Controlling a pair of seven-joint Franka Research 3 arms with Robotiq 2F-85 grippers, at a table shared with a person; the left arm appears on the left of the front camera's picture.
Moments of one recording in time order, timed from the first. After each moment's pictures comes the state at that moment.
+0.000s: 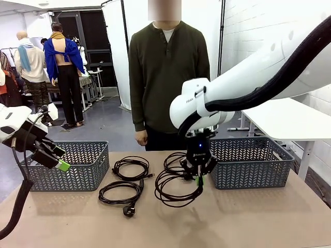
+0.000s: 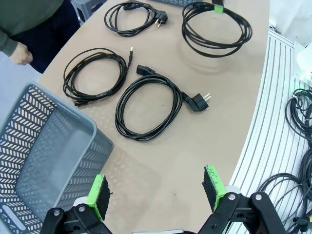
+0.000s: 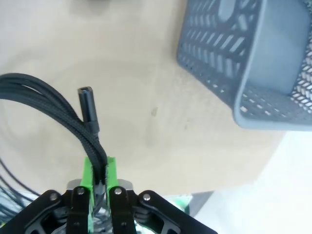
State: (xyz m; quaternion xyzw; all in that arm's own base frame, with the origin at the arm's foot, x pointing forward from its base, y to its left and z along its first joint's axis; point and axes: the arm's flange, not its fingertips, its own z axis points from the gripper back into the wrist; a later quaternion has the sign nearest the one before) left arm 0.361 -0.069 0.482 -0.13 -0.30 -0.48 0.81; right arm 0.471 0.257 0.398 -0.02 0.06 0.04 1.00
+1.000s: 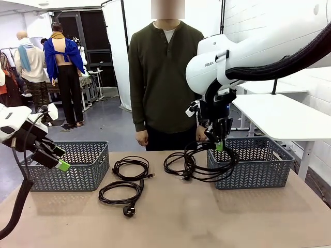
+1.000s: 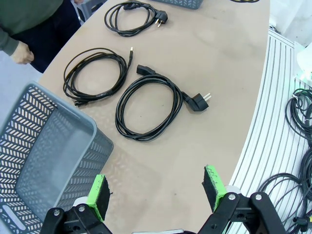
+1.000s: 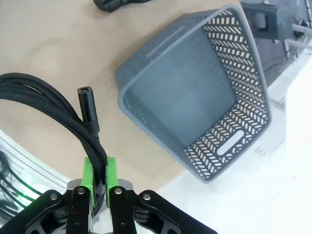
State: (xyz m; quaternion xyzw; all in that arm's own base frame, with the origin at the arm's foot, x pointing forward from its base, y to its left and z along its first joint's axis) left arm 0.361 -0.069 0.482 -0.13 -0.30 -0.48 0.81; right arm 0.489 0.196 0.510 -0.07 0.02 0.38 0.92
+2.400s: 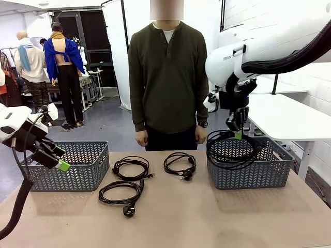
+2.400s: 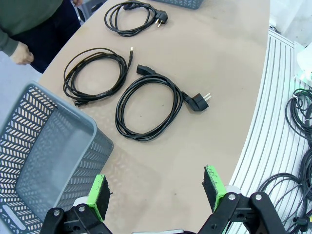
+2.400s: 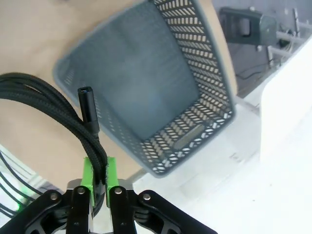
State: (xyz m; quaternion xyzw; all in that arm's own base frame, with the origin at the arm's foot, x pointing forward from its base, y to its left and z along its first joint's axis) left arm 0.361 -0.069 0.482 -0.13 -0.30 -0.48 0.81; right arm 0.521 0.119 0.533 -0.10 0.00 0.43 0.90
